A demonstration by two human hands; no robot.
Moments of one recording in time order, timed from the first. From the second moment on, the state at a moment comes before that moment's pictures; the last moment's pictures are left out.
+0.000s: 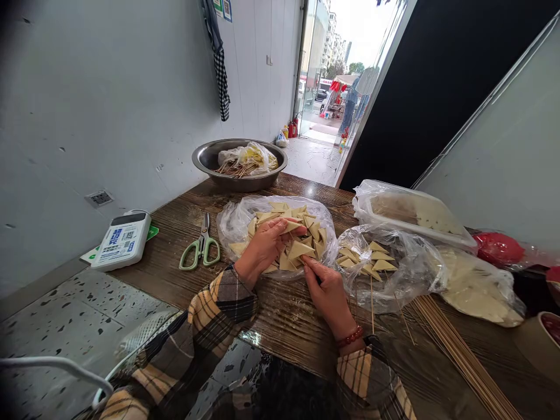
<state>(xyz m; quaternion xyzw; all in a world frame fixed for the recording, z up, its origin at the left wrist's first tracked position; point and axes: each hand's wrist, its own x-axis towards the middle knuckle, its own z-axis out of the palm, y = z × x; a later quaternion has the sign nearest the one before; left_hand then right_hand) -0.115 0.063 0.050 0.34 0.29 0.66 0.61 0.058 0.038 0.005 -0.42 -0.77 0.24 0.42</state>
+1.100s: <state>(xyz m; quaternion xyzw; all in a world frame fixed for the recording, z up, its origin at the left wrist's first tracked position) -0.114 0.062 0.053 0.37 0.30 0.65 0.59 0.059 0.037 0.004 -0.42 -0.77 0.24 0.41</state>
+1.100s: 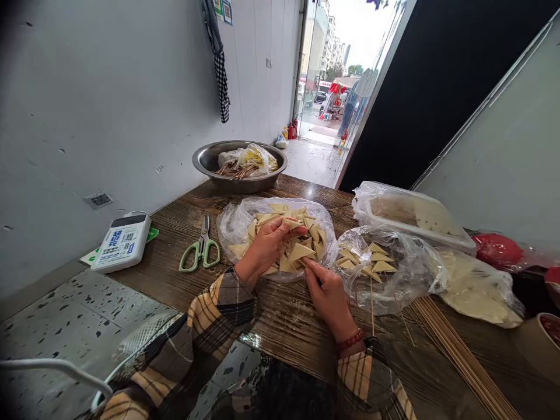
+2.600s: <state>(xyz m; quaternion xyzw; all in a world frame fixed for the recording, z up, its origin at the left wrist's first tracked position) -0.114 0.060 0.047 0.37 0.27 0.60 0.65 0.056 0.039 0.005 -0.42 -0.76 0.23 0.44</state>
